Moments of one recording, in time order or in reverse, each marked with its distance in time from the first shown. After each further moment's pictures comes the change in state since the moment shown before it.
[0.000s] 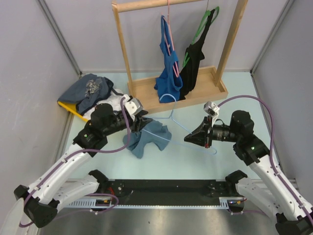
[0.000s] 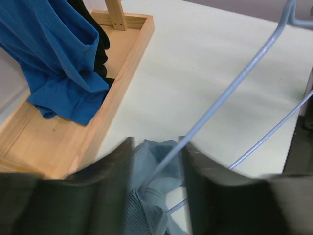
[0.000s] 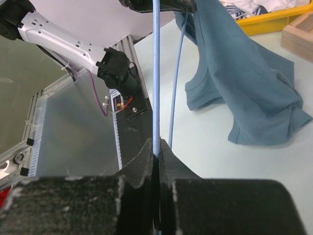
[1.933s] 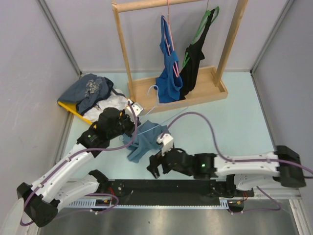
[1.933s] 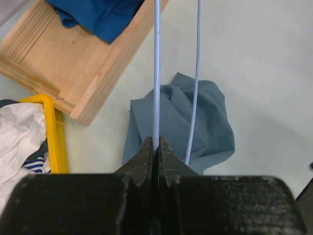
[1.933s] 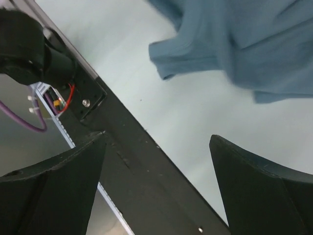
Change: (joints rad) left arm 0.003 0.010 -0.077 -0.183 -0.254 0.014; right arm 0.940 0.404 -0.011 0.114 1.243 0.312
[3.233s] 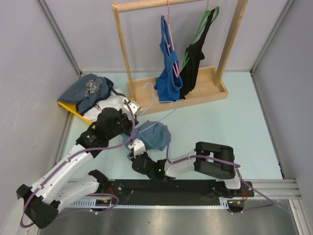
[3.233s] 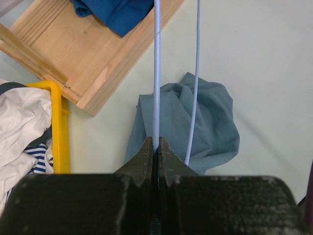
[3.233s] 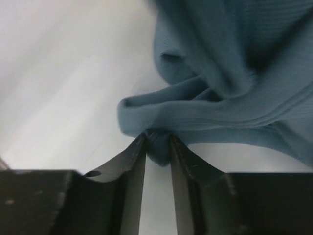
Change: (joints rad) left arm 0.024 -0.012 -0.008 0.002 -0.058 -0.063; right arm 0.039 0.860 0.248 0.531 0.276 -0.092
